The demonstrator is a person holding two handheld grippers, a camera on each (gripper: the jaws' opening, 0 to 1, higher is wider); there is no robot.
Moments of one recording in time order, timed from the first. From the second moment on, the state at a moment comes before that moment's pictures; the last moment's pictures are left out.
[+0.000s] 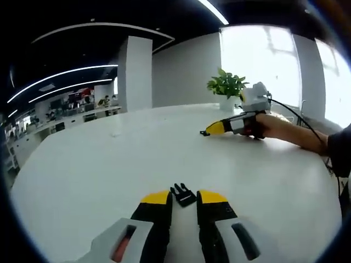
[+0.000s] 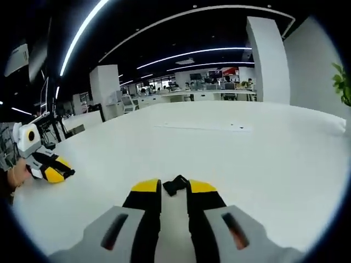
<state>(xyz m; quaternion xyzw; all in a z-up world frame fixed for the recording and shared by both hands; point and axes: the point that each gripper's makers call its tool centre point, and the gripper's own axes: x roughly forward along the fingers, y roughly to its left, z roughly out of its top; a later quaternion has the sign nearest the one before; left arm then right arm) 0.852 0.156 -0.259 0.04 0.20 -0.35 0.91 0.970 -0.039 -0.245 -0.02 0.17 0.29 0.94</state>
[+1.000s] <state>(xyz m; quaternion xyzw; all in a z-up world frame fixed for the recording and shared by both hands) 0.854 0.157 -0.259 0.04 0.19 -0.34 0.92 0.978 -0.060 -0.229 0.04 0.14 0.31 0.94</state>
